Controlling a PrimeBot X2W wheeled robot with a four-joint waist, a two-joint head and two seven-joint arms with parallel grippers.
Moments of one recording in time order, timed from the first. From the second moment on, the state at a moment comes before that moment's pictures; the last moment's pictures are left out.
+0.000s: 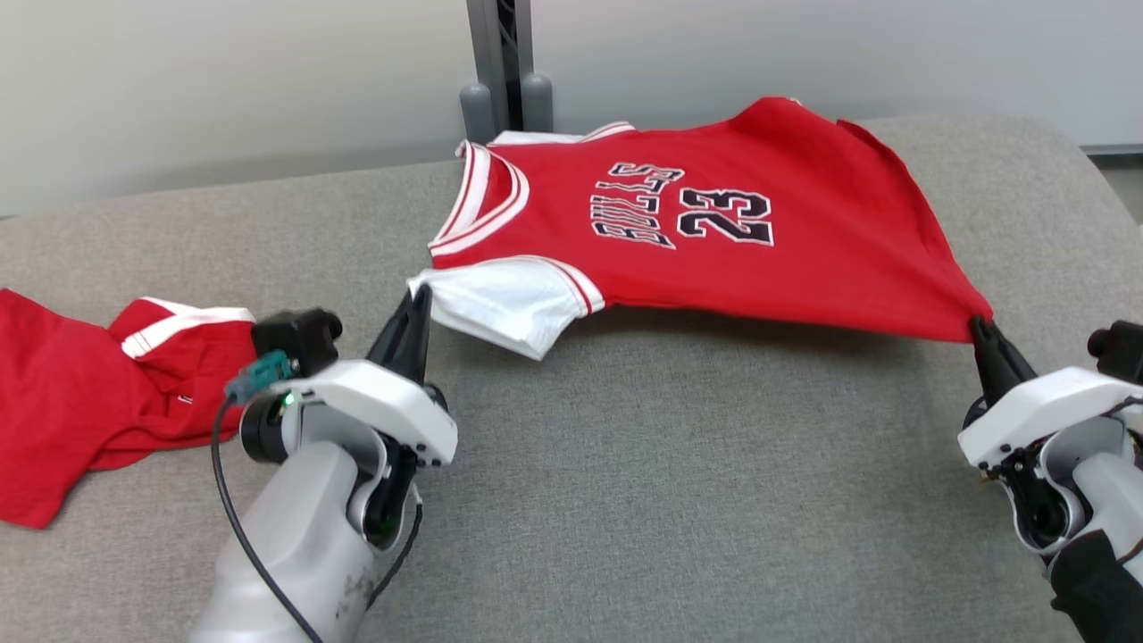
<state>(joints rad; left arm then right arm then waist) -0.64 0.05 -0.44 0.86 -0.73 -0.09 -0.26 -0.64 -0.33 0.50 0.94 0.97 0.13 -0.25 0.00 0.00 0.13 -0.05</state>
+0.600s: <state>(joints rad) -0.34 0.16 -0.59 0.62 -0.62 -0.01 -0.17 -0.50 -0.37 0.65 0.98 0.99 0.13 -0.26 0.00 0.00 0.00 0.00</state>
